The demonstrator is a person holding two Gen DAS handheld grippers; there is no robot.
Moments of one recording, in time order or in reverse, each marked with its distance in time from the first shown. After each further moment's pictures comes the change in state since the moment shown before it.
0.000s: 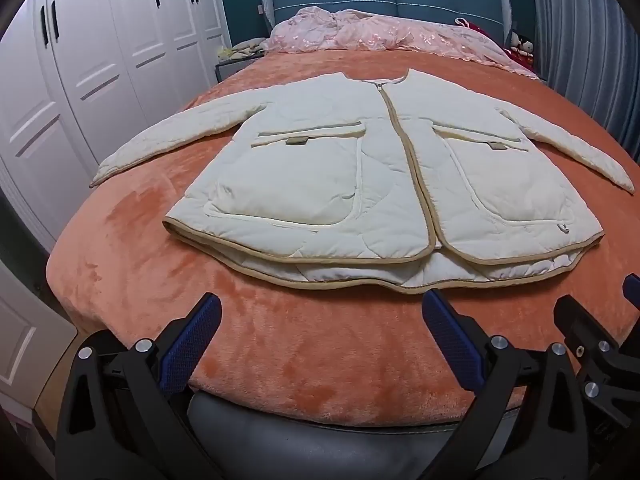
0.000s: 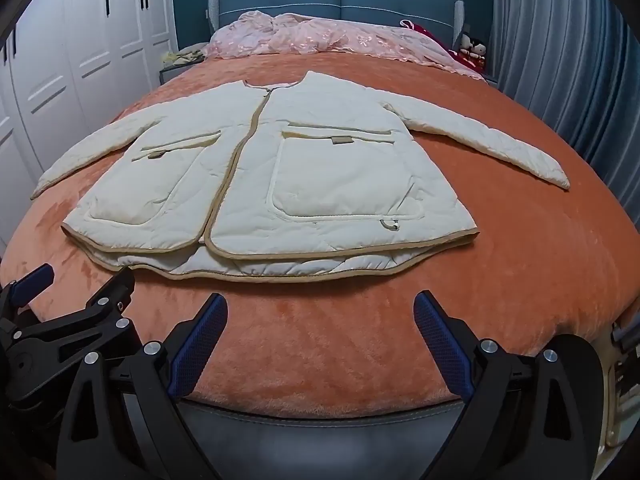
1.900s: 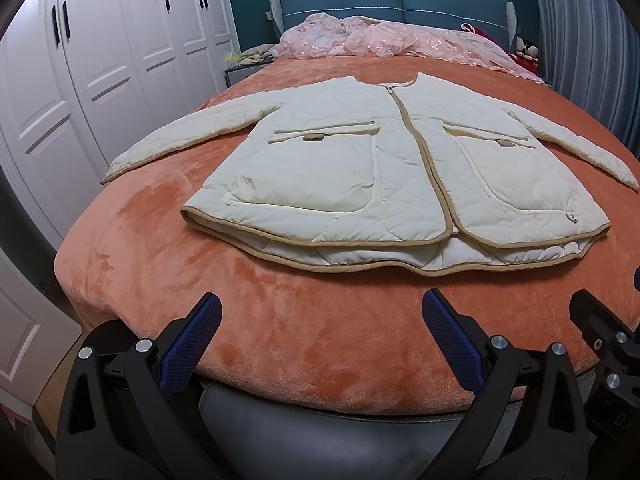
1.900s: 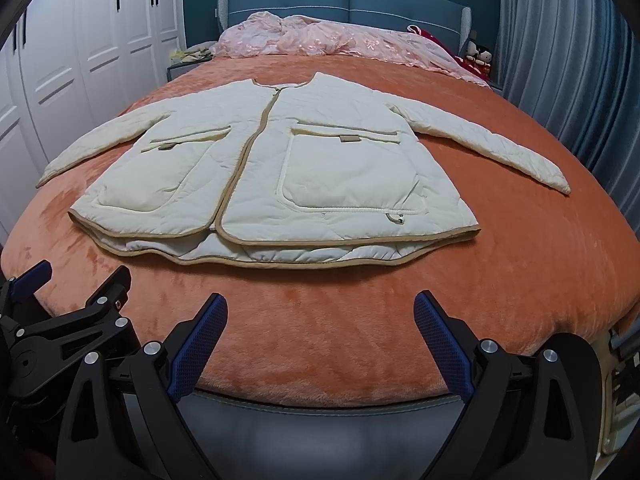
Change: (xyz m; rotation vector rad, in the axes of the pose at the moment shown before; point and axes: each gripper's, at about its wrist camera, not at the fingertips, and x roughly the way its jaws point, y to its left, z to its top) left arm -0.009 0.014 -0.019 -0.015 -0.040 0.022; right arm -0.008 0.006 -0.012 -0.037 -0.014 0.001
